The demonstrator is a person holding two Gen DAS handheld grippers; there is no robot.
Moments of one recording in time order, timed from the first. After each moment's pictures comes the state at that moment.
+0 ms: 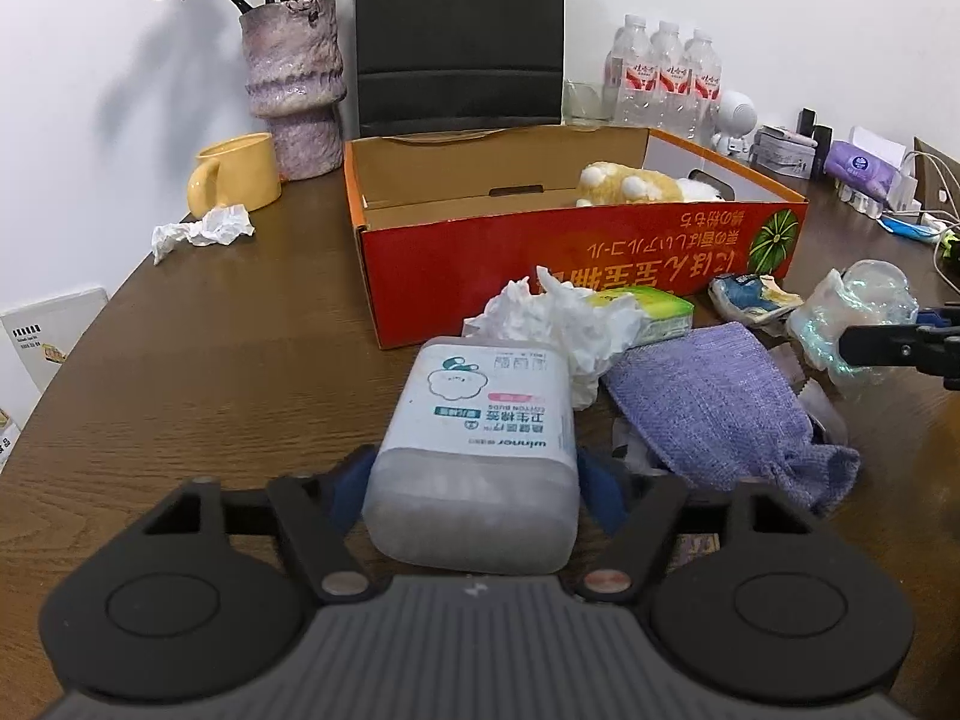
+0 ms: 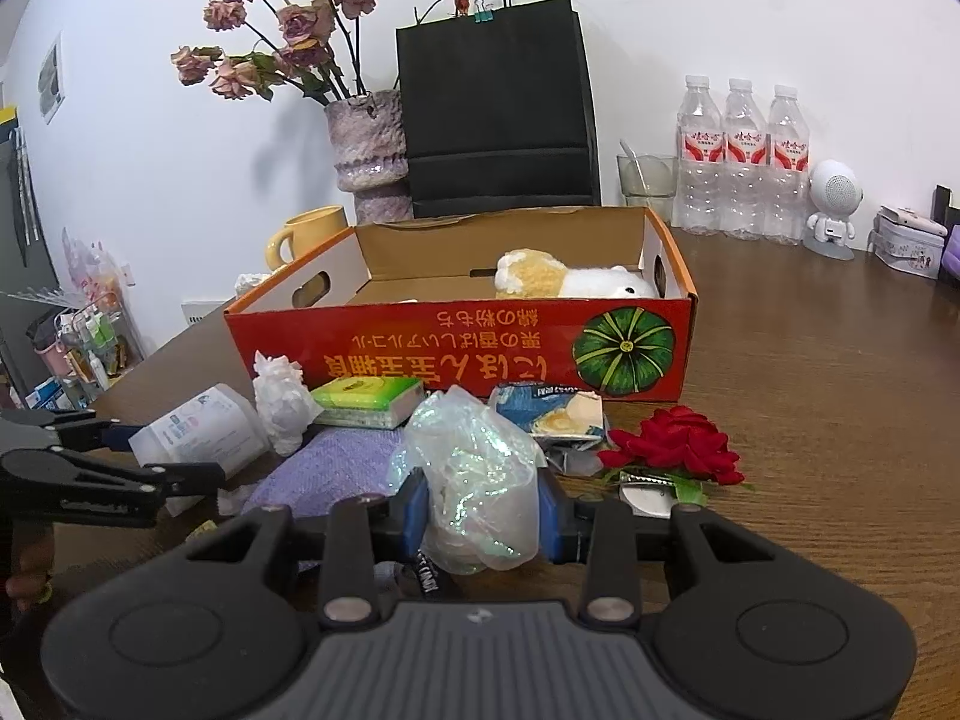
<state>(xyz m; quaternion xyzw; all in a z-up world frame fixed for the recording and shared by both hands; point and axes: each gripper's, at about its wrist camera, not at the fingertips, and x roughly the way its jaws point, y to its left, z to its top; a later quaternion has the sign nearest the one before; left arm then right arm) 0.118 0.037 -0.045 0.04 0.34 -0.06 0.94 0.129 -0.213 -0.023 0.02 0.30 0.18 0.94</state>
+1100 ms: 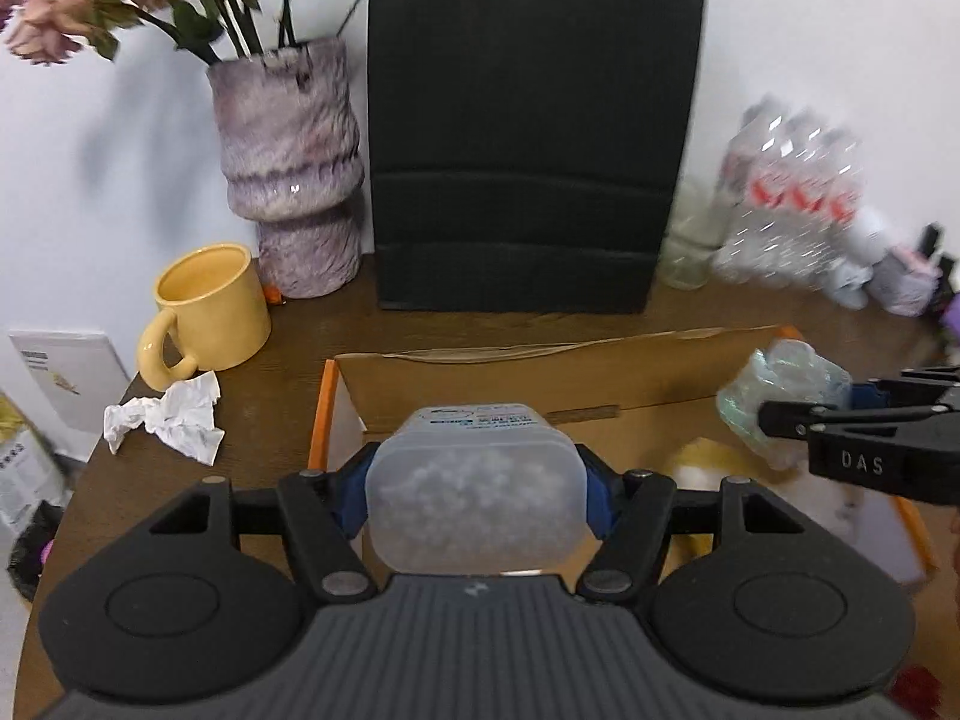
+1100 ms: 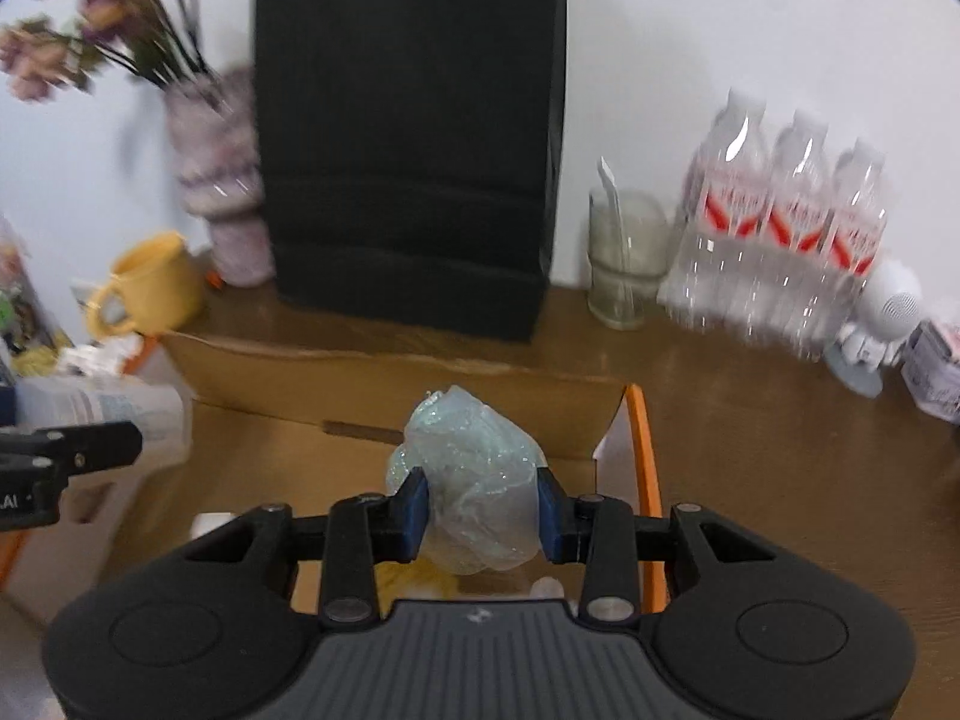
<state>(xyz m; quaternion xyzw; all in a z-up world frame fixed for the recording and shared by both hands) 0.349 0.007 0.041 0.00 0.37 0.01 0.93 0.409 -0.176 0.024 -0.05 0.39 0.11 0.91</state>
